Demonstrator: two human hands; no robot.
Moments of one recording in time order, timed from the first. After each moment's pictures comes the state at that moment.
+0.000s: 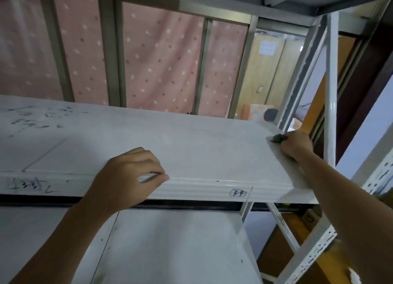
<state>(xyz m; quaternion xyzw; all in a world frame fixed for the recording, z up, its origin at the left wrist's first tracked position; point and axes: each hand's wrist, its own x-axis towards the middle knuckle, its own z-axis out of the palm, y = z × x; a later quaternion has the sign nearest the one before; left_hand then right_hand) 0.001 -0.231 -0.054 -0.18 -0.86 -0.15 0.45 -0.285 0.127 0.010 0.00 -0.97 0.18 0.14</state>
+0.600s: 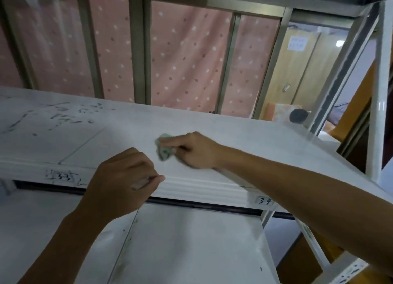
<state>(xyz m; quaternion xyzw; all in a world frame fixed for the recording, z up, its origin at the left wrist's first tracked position) 0.038 -0.260 -0.059 -0.13 -0.85 -0.03 0.52 -0.140 -0.115 0.006 0.60 -0.77 0.21 -0.04</state>
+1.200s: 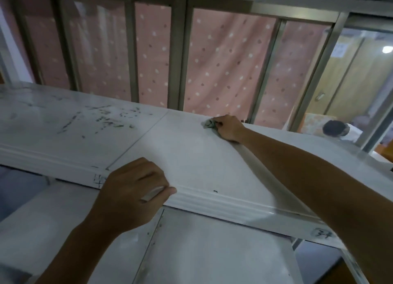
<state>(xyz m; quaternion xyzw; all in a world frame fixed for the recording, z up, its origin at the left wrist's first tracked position) 0.071 -0.306 -0.065 -0.09 -0.85 -0.03 0.52 -0.264 -0.223 0.013 0.43 -0.89 0.11 0.05</state>
